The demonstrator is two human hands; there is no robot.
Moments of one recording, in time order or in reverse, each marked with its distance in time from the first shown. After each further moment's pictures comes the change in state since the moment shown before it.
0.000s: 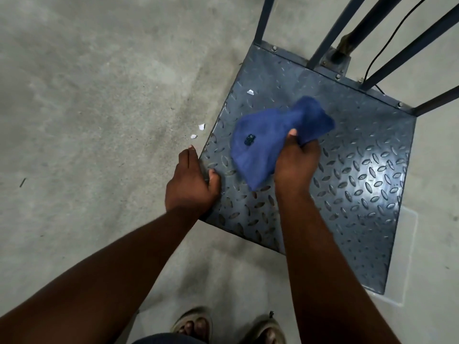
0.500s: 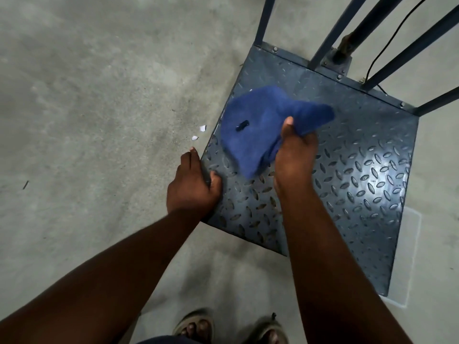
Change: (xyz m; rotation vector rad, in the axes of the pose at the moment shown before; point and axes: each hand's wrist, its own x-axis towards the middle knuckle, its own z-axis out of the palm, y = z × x) left_hand 0.001 0.002 -0.001 0.022 -0.043 -0.020; right_hand 0.006 -0.013 0.008 0.066 -0.167 -0.096
